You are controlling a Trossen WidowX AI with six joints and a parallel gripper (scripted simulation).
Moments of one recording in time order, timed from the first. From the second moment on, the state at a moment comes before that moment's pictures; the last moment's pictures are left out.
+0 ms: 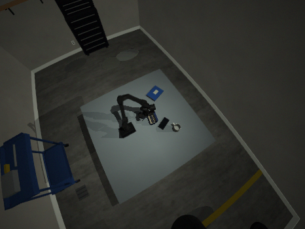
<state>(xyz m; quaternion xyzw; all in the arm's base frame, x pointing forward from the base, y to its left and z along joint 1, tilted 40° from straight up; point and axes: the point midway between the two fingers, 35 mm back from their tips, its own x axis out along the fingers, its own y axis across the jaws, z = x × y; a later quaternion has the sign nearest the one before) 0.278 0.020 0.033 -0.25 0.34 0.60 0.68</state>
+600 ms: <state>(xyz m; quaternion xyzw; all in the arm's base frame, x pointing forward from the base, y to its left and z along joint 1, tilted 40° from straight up) 0.281 0.014 0.026 -0.25 0.34 0.60 0.68</state>
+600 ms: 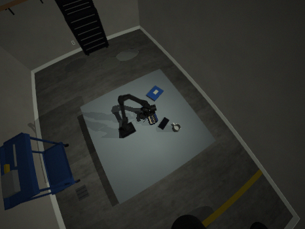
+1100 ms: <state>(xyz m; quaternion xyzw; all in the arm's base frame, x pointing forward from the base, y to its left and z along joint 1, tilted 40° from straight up) 0.285 0.008 0.021 -0.25 0.34 0.60 0.68</state>
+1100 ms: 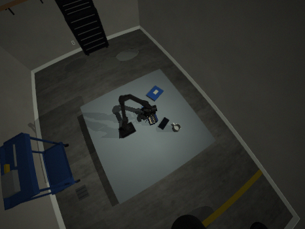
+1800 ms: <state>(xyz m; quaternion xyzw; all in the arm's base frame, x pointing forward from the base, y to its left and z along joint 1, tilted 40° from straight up) 0.295 -0.001 0.015 -0.25 0.34 0.60 0.68</state>
